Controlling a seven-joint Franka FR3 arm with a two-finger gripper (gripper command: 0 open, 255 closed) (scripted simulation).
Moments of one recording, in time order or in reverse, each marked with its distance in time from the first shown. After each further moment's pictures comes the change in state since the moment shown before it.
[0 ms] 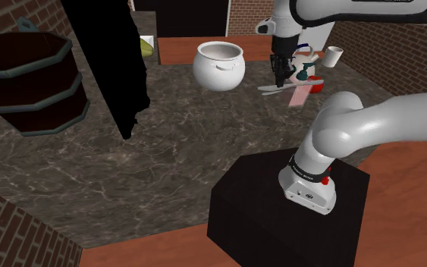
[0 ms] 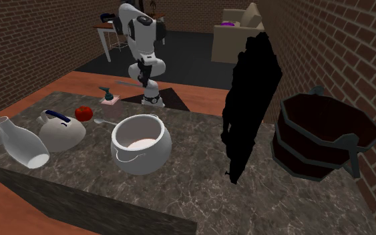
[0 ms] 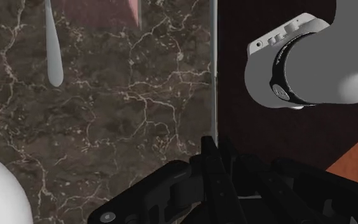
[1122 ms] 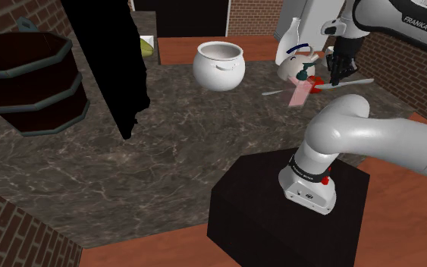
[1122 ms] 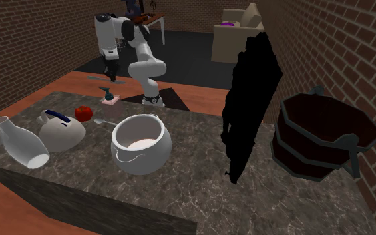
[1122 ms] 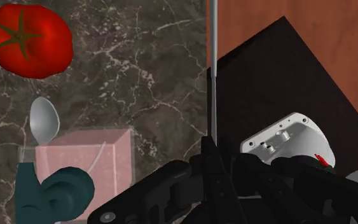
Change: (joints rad) arm -0.240 -0.364 -0.348 -0.033 -0.424 -0.222 -0.426
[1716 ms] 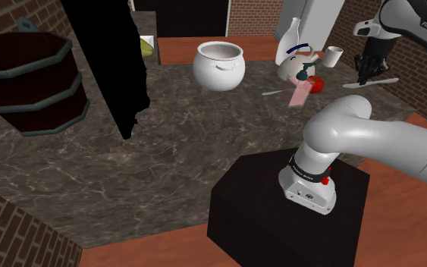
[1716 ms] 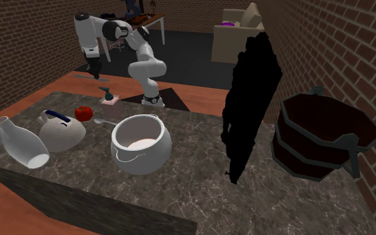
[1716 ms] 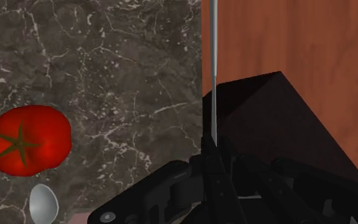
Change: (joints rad) arm -0.061 -0.035 -0.217 0.124 -0.256 -0.031 -0.241
